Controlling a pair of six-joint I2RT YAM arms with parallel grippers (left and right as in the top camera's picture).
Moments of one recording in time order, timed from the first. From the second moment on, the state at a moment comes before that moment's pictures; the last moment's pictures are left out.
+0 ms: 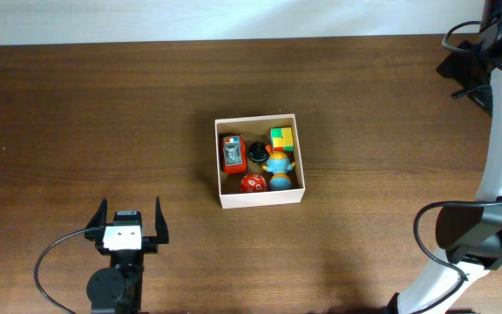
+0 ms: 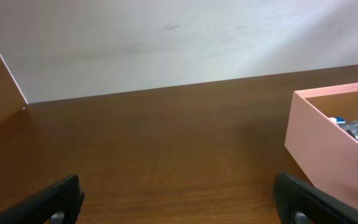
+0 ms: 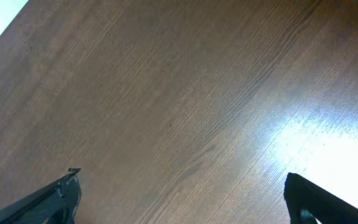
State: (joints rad) left arm 0.00 0.02 0.01 -0.08 -0.06 0.12; right arm -0.23 2.00 2.28 -1.47 0.29 0.63
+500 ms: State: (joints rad) left arm 0.00 0.02 0.01 -0.08 -0.05 0.14; right arm -0.23 2.00 2.28 -1.47 0.29 0.63
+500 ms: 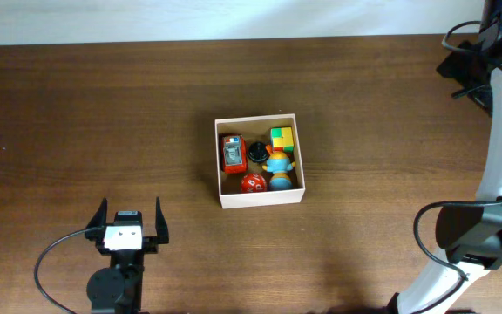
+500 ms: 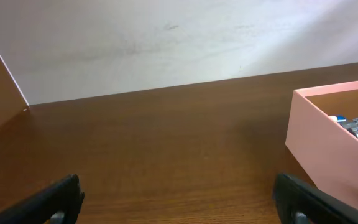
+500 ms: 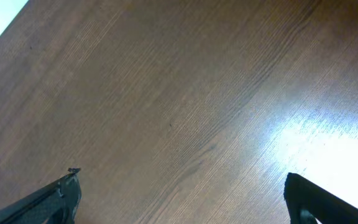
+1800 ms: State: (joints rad) left arm 0.00 0.02 0.01 -0.08 -0.05 0.14; right arm -0.13 1.79 2.28 -1.47 0.29 0.63
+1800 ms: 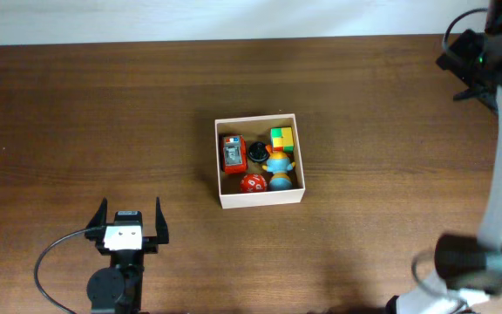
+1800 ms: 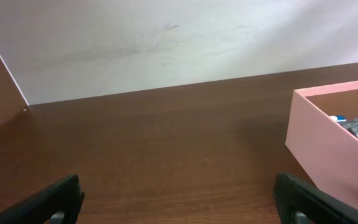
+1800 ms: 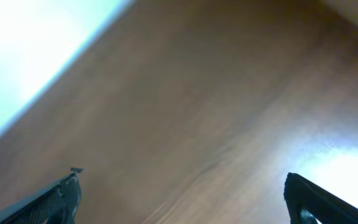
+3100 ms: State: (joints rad) left arm 0.00 0.01 0.01 -0.08 -0.05 0.14; right arm 0.05 0.42 0.57 -0.15 0.15 0.27
